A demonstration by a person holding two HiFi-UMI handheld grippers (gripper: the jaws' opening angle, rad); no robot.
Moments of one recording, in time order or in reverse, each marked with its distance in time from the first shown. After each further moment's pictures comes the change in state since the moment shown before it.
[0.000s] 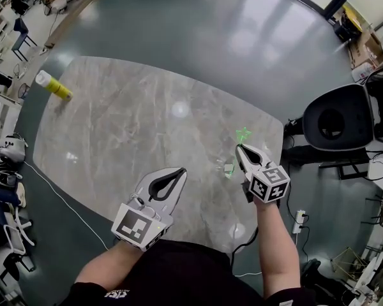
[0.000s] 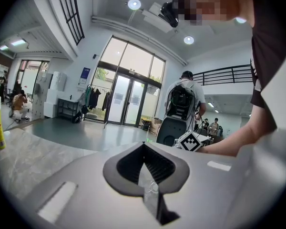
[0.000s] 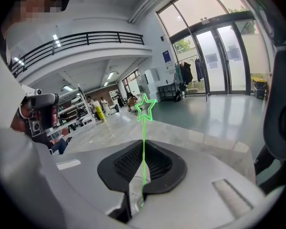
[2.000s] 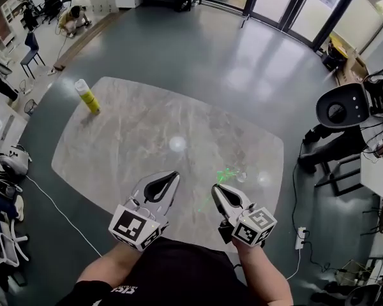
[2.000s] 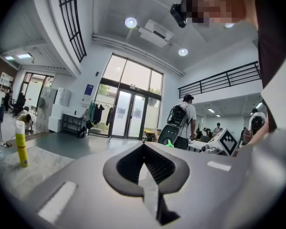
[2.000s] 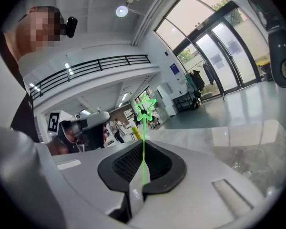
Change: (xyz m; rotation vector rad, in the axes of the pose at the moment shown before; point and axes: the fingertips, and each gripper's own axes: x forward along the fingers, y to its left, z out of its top) left arm -0.129 0.044 0.046 0.049 -0.160 0.027; right arm -0.055 0.251 0.030 0.124 -0.220 0.215
